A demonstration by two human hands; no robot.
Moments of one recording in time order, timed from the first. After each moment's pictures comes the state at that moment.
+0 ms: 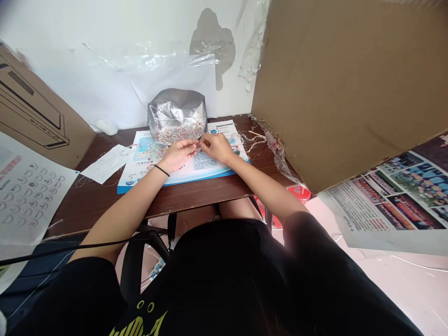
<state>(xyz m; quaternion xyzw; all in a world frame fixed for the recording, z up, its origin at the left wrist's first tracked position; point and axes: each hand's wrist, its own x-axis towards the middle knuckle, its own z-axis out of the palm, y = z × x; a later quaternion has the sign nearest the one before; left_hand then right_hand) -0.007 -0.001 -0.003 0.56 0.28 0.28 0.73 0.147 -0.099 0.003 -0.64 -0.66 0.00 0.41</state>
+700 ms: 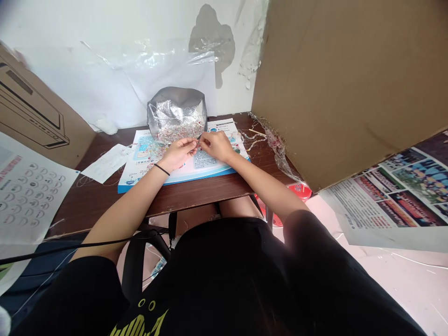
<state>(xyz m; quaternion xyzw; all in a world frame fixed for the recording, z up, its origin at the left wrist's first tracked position) -0.006 -0.003 -0.002 0.57 0.28 0.28 0.72 0.151 -0.097 0.000 -0.63 -0.68 -0.01 0.38</state>
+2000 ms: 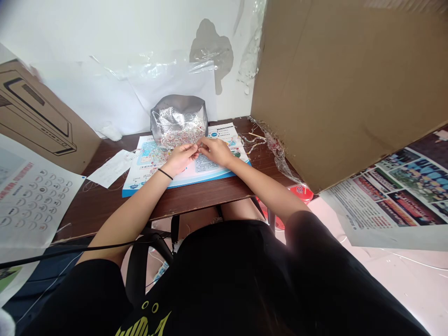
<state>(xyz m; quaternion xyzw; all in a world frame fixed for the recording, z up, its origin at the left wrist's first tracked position) -0.006 -0.012 0.007 0.56 0.29 0.28 0.73 0.144 -0.099 -0.002 -0.64 -0.67 0.03 0.38</state>
